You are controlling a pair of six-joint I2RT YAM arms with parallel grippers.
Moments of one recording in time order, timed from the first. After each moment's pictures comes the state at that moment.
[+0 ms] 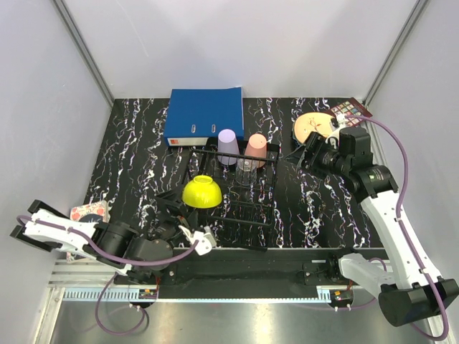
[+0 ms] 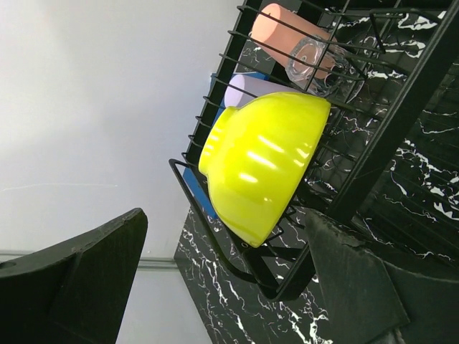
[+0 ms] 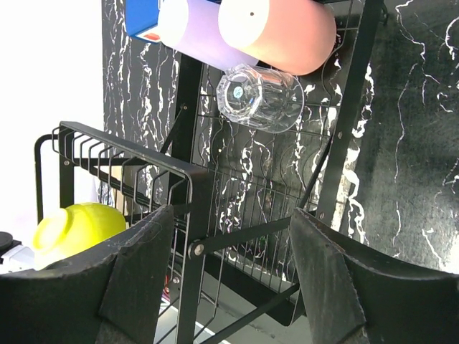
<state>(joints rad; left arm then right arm) -1.85 0.69 0.89 -0.75 -1.17 0.50 0.24 1.00 1.12 -0.69 -0.34 0.68</state>
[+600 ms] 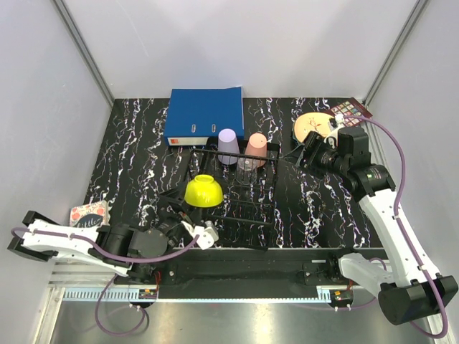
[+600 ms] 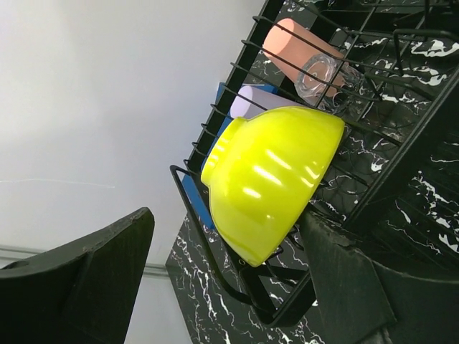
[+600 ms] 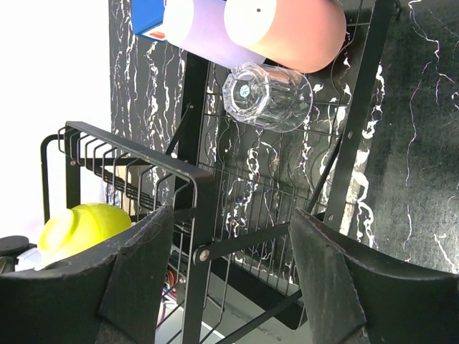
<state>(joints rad) -1.73 0.62 0.75 -0.43 -1.11 0.70 0.24 1.02 1.10 -0.65 -0.36 0.70</state>
